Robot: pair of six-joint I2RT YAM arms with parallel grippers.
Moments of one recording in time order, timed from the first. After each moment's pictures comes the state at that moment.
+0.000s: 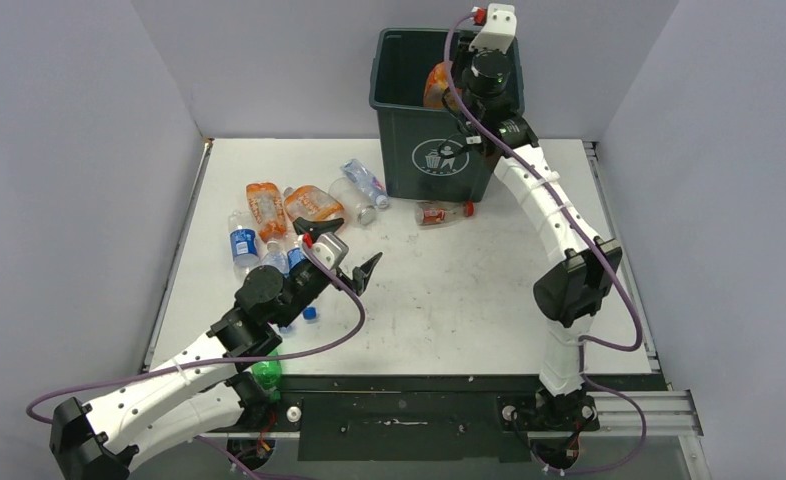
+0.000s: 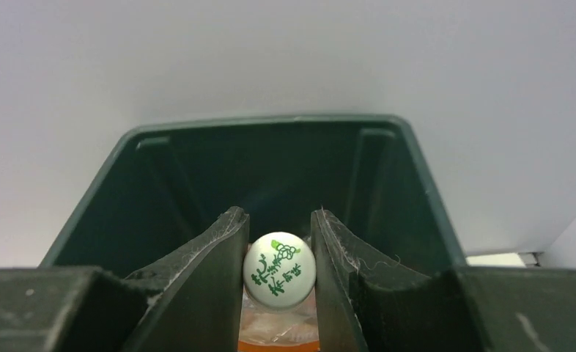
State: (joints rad) left arm -0.85 0.79 0.59 0.32 -0.13 0.17; right arm 0.44 1.94 2.14 -0.03 0.50 0.01
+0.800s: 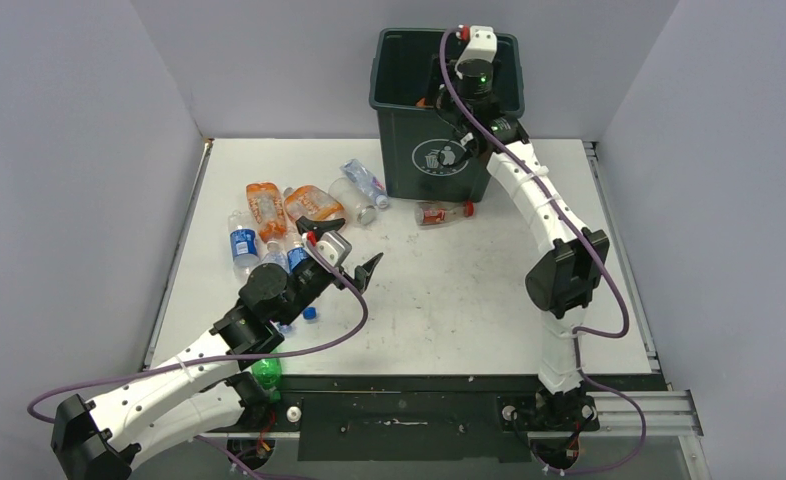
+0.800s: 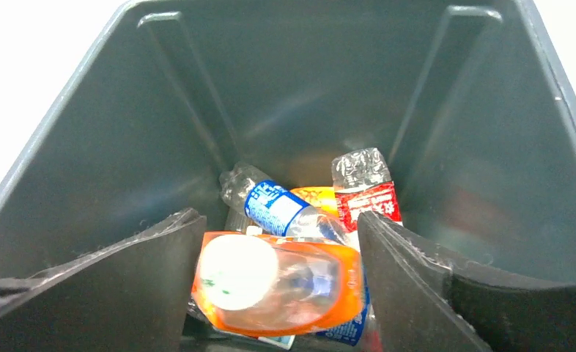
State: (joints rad) left arm -0.84 0.81 0.59 0.32 -0.12 0.17; right arm 0.42 2.04 2.19 -0.31 0.35 0.16
